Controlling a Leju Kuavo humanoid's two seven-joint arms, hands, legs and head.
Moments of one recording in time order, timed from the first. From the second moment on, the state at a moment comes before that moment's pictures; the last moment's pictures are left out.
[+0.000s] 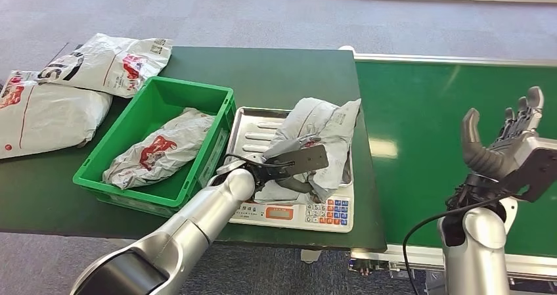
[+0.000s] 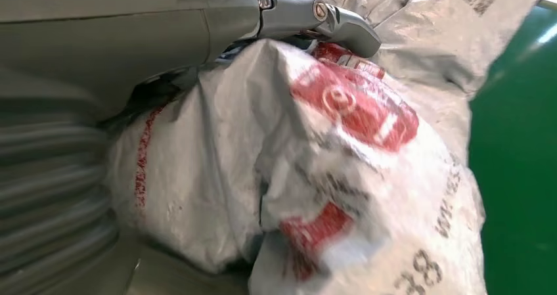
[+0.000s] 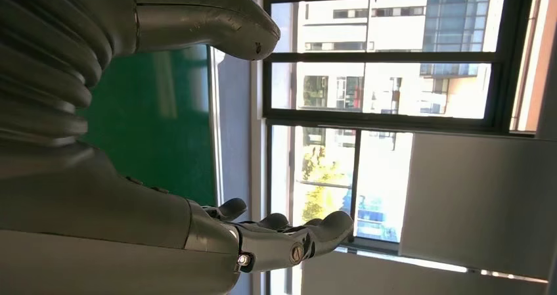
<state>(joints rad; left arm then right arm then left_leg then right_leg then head) -0.75 -0.32 -0.61 -0.59 -0.63 -0.14 -0.08 -0.28 0.00 0.11 -1.59 0.09 -0.46 -0.35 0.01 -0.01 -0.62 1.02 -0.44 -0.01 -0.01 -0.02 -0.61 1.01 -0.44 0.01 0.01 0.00</state>
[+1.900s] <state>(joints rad) -0.69 -0.05 -0.08 -1.12 -0.39 0.39 -0.21 0.02 0.03 0.05 -1.53 0.01 -0.46 -0.38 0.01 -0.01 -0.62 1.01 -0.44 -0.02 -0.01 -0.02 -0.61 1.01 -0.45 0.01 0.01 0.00</state>
